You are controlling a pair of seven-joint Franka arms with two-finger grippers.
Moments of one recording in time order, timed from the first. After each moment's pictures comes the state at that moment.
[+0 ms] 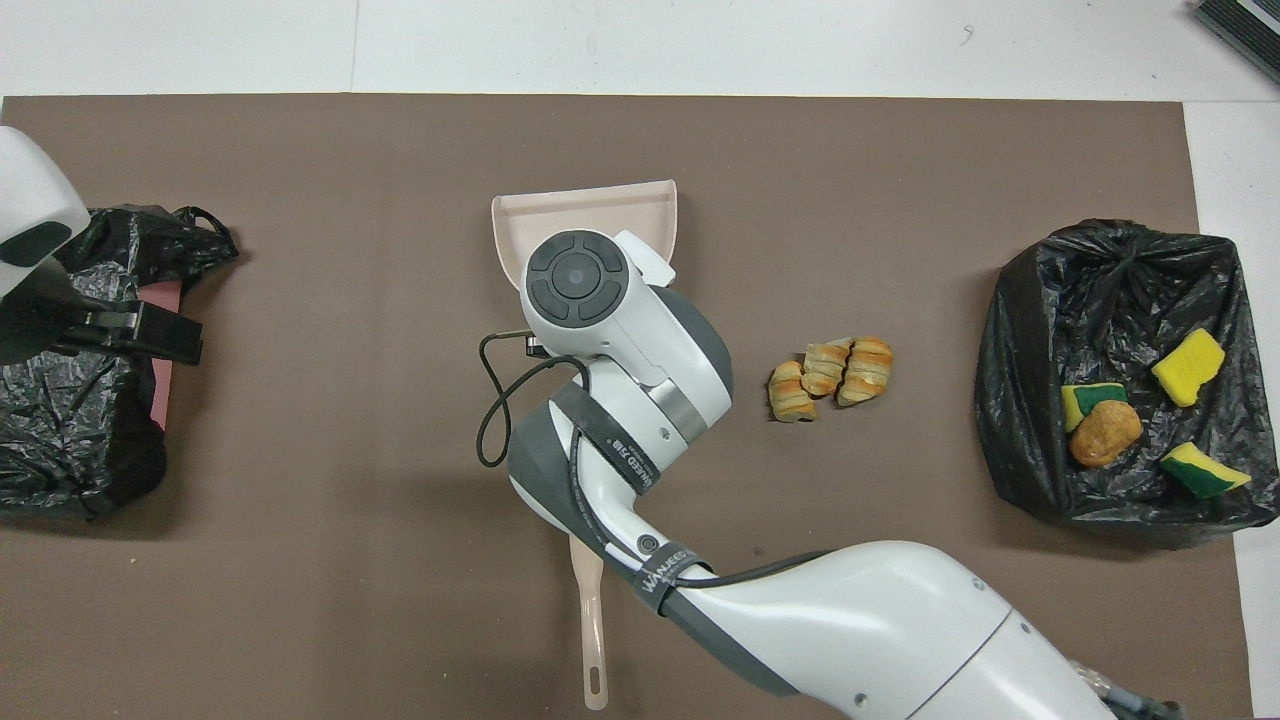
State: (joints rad) left arm -0.07 -0.01 -0.06 -1.58 0.02 1.53 0.01; right arm 0.49 0.67 0.21 -1.31 -0.15 1.99 0.68
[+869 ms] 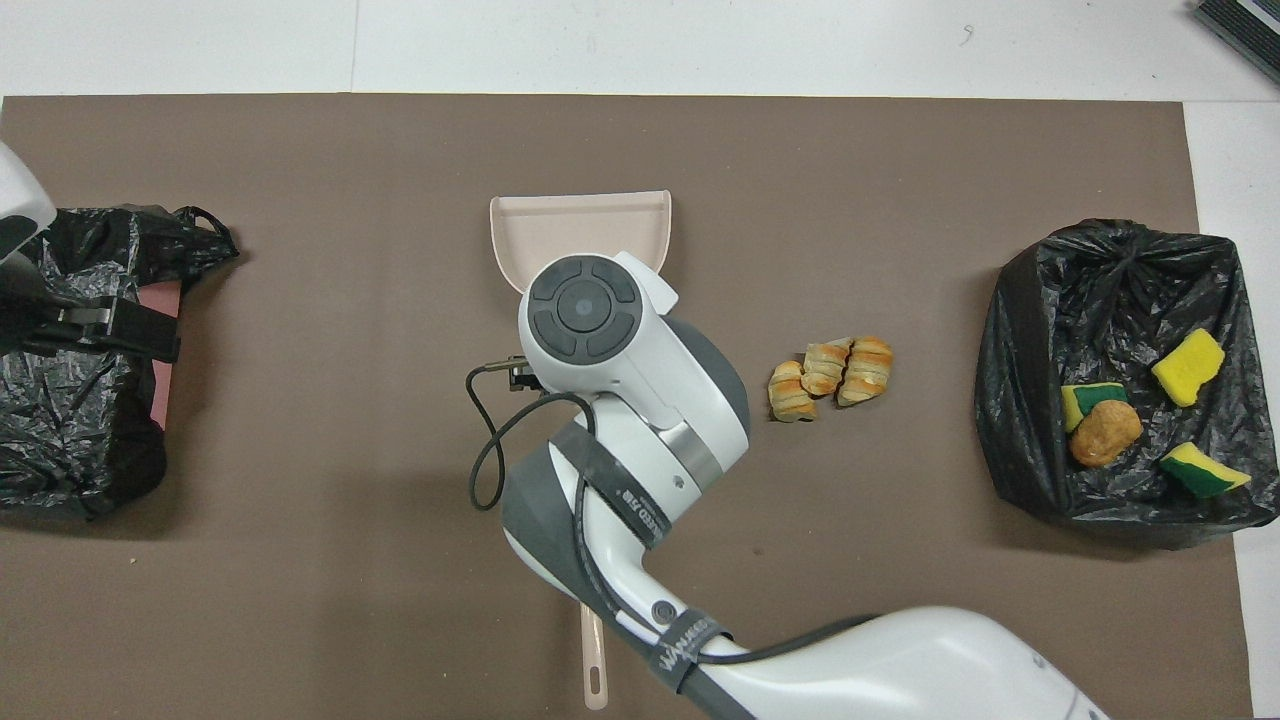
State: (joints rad) left arm -0.05 -0.01 -0.05 -1.58 0.02 1.53 0.01; right arm 0.50 0.47 0.22 -1.48 -0.06 1.98 0.65
